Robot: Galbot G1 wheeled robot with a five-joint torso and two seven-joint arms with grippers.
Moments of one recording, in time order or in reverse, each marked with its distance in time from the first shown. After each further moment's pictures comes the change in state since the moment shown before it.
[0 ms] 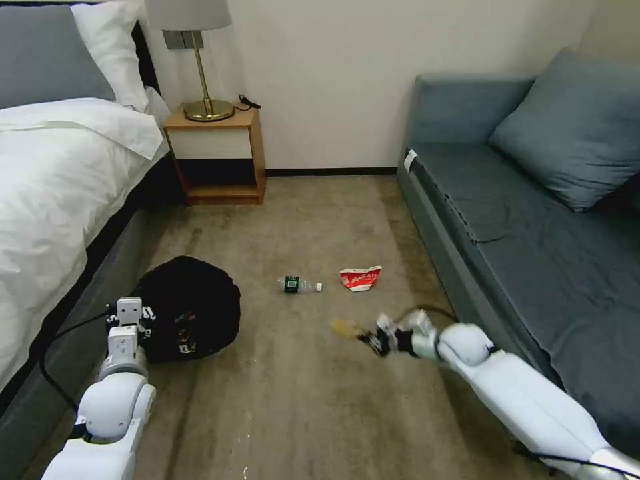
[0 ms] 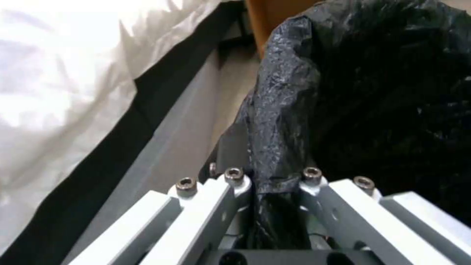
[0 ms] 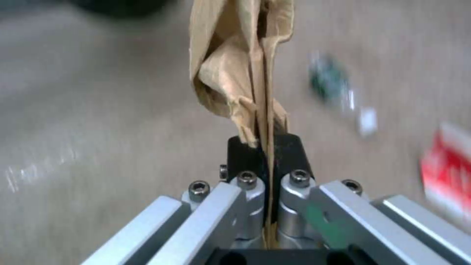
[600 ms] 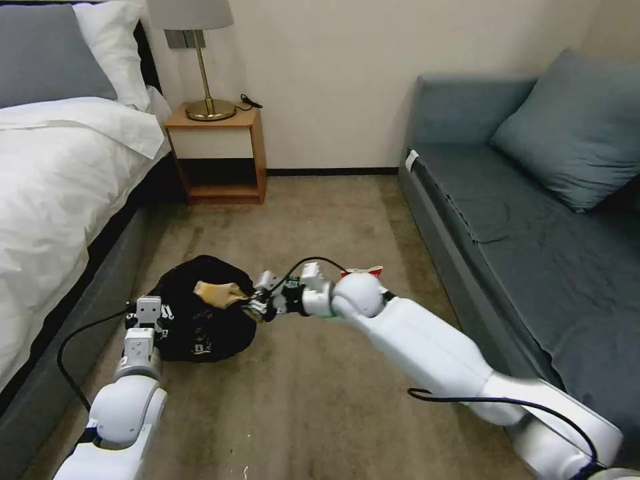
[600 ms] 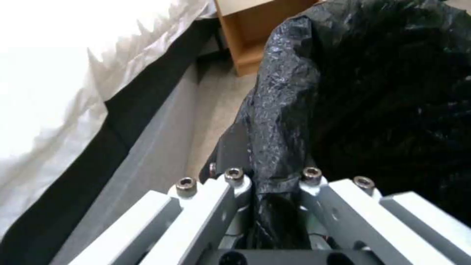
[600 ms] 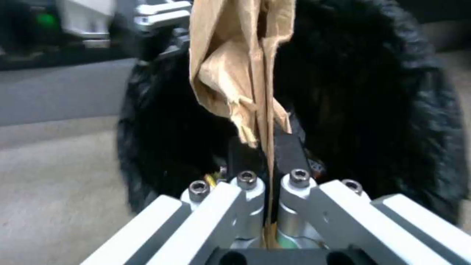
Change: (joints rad) left arm 0.014 -0.021 0.049 -0.051 0.048 -0.001 0.028; right arm 0.249 0.333 -0.297 -0.057 0.104 -0.006 0.040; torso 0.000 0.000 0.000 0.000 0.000
